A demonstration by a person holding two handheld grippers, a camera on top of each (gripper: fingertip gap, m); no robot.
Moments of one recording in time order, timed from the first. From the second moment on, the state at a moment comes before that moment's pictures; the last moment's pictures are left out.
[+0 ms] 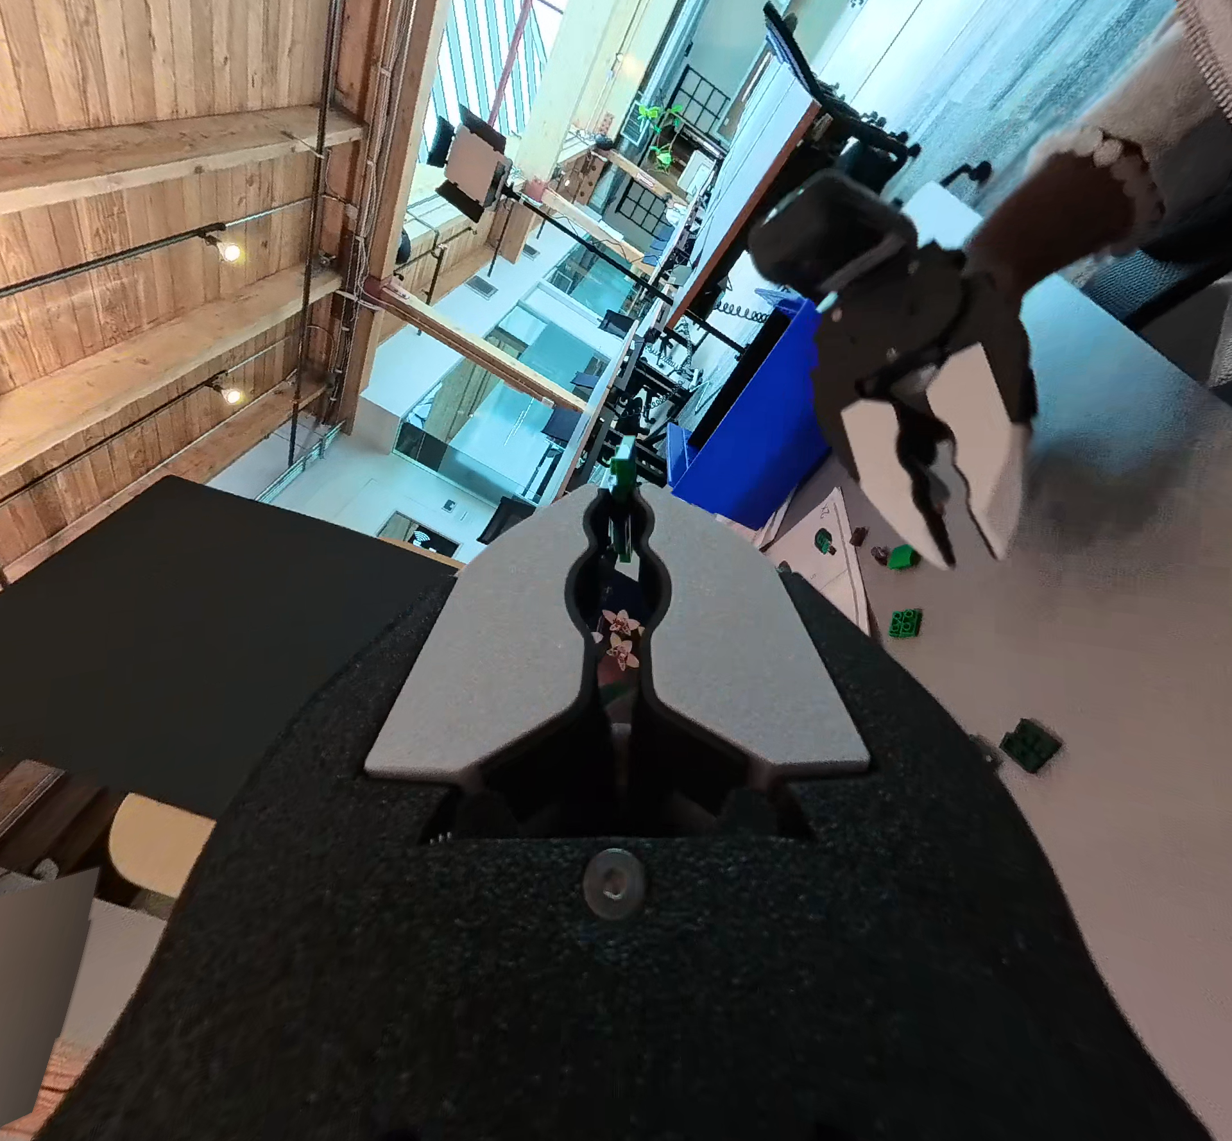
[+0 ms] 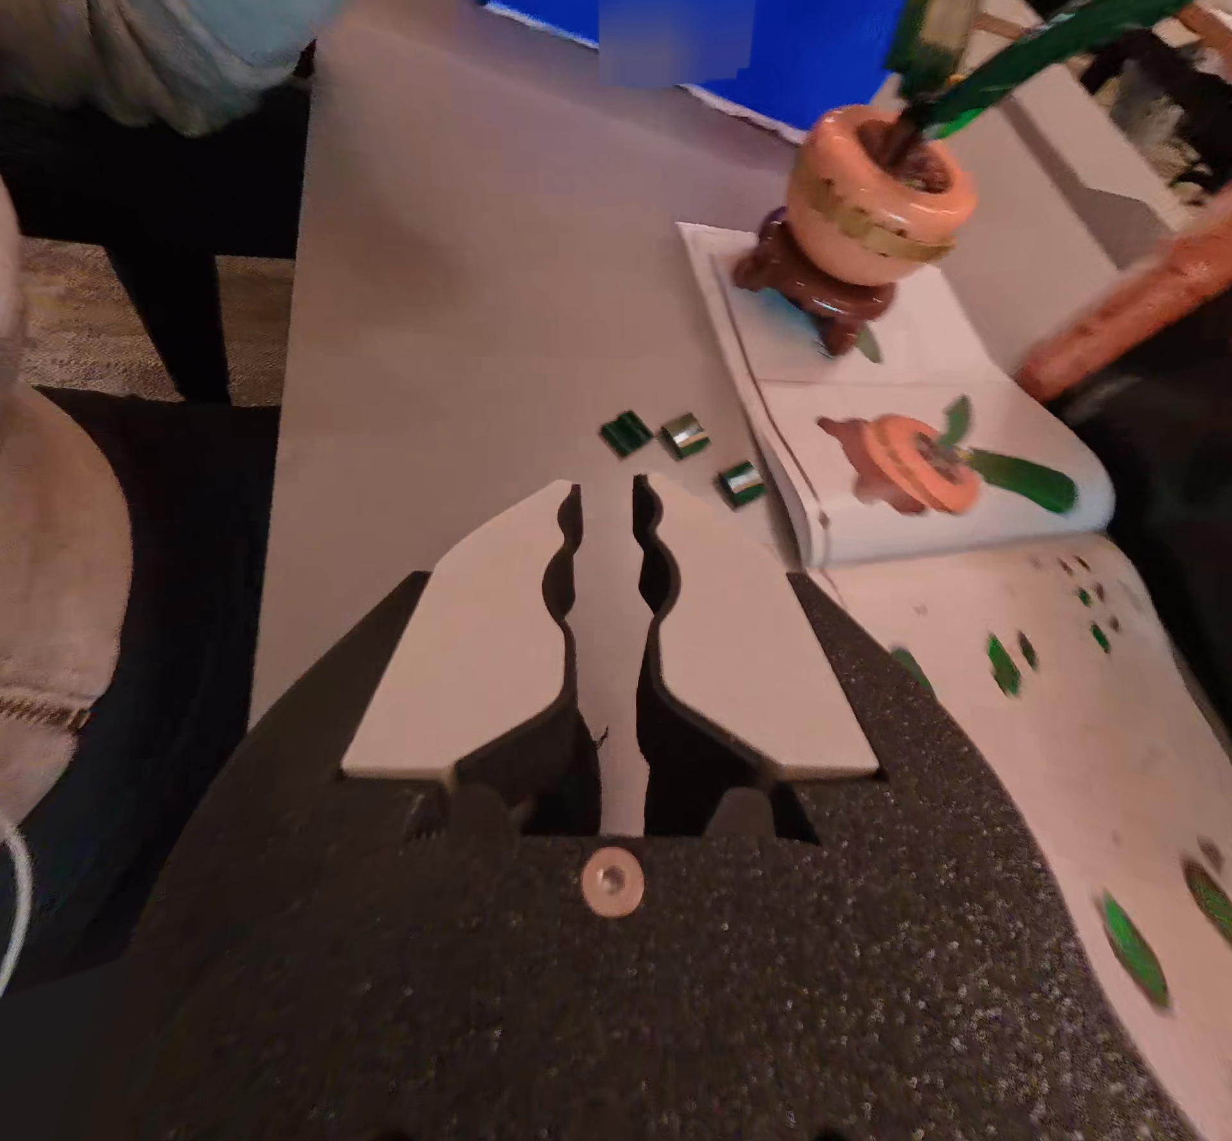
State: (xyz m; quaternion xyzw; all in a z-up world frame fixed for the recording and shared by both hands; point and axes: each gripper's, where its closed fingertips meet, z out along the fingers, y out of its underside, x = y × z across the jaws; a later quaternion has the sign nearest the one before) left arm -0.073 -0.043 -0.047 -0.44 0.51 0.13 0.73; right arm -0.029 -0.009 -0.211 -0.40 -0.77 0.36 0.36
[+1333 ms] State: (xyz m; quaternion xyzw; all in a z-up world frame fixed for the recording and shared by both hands) left arm -0.074 -0.057 -0.040 -0.41 0.52 0.14 0.74; right arm -0.096 0.011 -0.249 -0.20 -0.94 0.25 0.10
